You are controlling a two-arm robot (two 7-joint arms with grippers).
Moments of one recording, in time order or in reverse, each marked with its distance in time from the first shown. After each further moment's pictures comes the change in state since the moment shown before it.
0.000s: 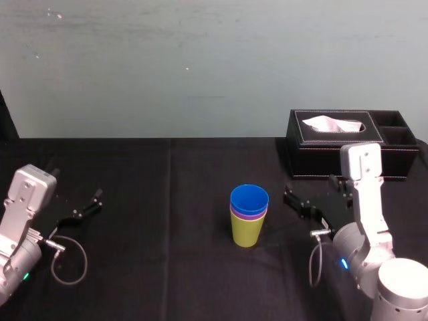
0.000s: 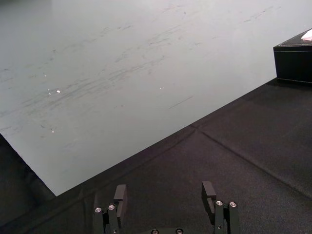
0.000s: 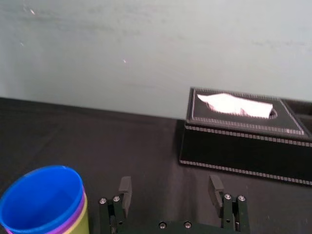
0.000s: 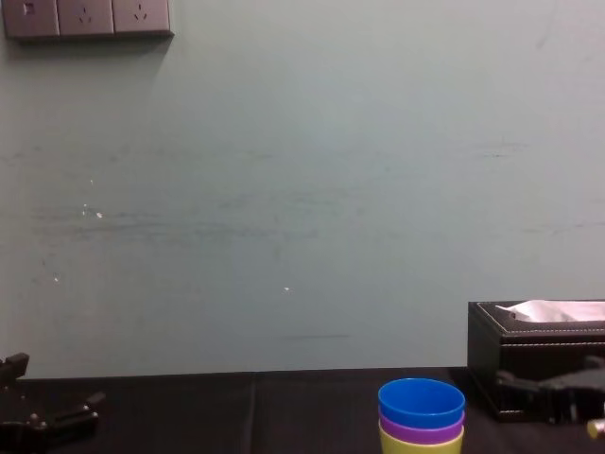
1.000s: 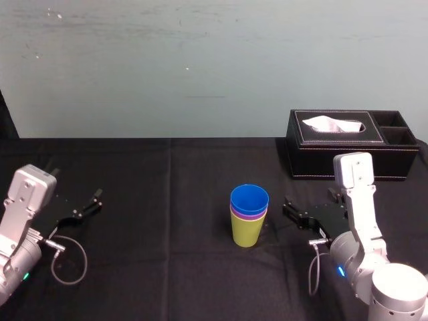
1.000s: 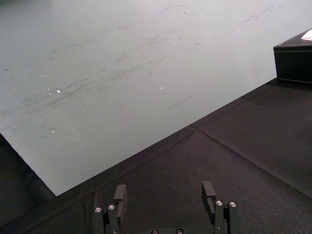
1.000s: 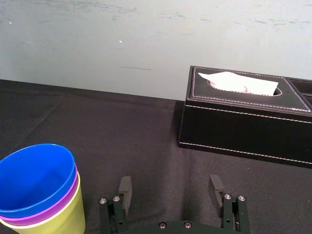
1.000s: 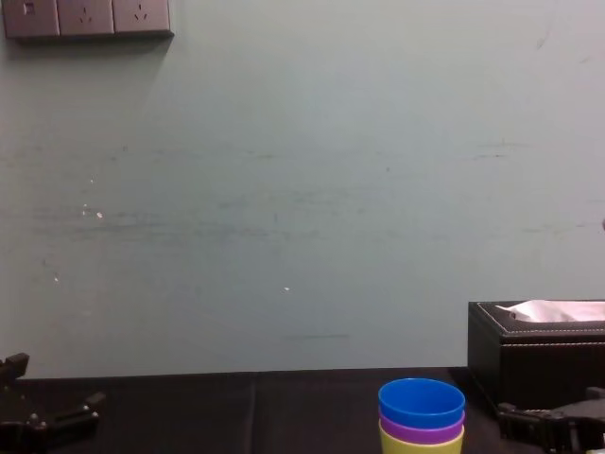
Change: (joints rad) left arm 0.000 0.000 0.000 0.000 0.000 0.000 0.000; right arm -0.002 -0.021 0.007 0.034 -0.027 0.036 -0.001
